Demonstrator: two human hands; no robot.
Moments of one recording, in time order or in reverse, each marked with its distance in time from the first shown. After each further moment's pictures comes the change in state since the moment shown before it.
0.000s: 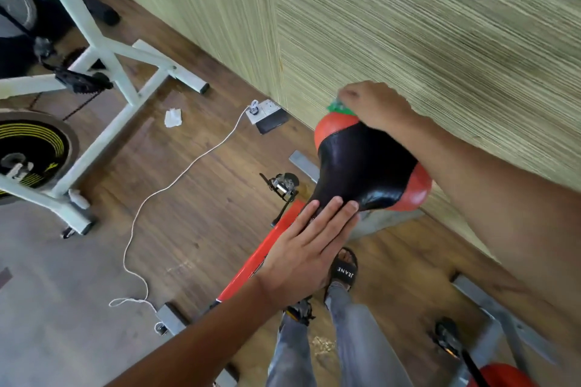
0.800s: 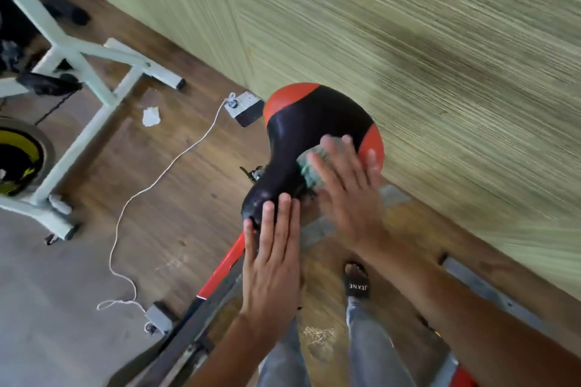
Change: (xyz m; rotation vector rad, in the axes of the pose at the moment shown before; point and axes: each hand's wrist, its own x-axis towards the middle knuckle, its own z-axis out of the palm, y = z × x) left_hand -0.010 0.075 0.023 0.087 0.020 -0.517; right_hand -0.147 0.069 0.125 -0.147 0.718 -0.409
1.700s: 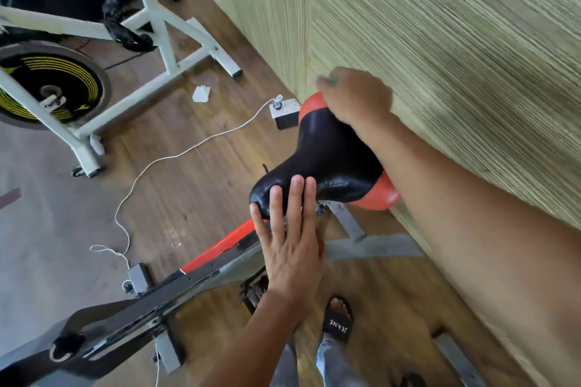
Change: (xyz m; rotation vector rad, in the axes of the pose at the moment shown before) left_hand 0.031 0.059 0.041 0.028 0.251 -0.429; right_hand 0.192 0.004 0.007 0.100 -0.546 0.208
